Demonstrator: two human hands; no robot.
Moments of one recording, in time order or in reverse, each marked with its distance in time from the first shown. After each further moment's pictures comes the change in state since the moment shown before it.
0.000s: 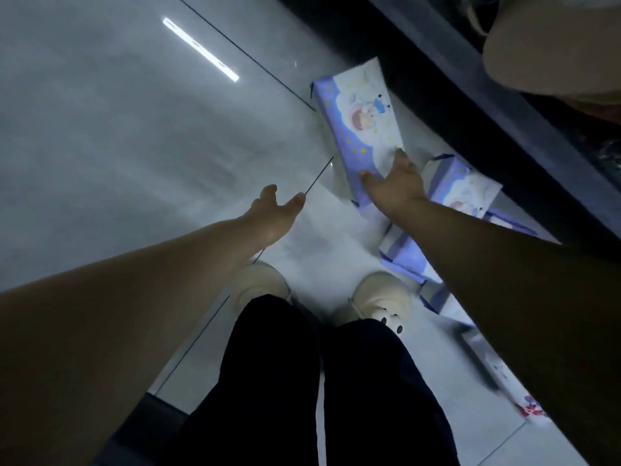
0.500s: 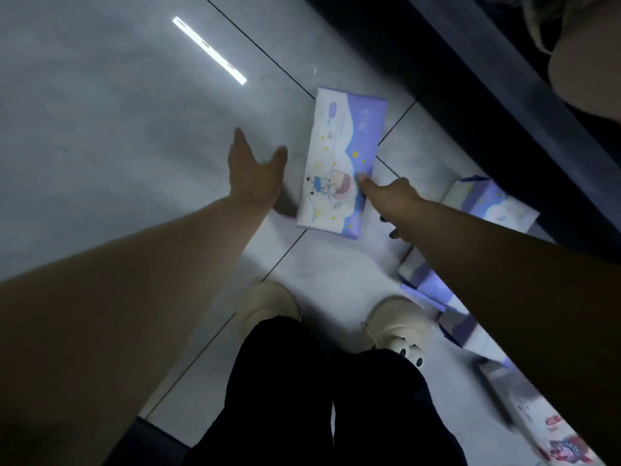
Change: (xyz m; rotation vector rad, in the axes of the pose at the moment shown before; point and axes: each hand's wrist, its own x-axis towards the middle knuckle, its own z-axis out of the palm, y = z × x) left_hand 0.064 0.001 -0.047 -0.458 0.466 0.206; right_hand 0.024 -0.038 0.037 0.242 -0.129 0.271
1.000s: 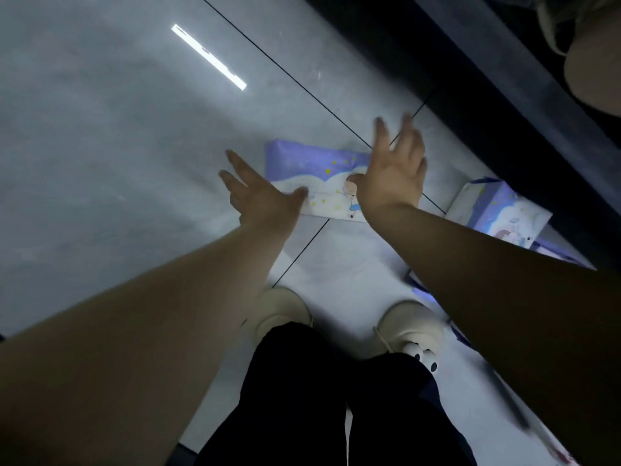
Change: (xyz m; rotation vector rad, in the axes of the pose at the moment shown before) left_hand -0.008 -0.021 0.011 0.278 0.065 -0.131; right_hand 0.002 -0.024 0.028 -0.607 0.417 -0.504
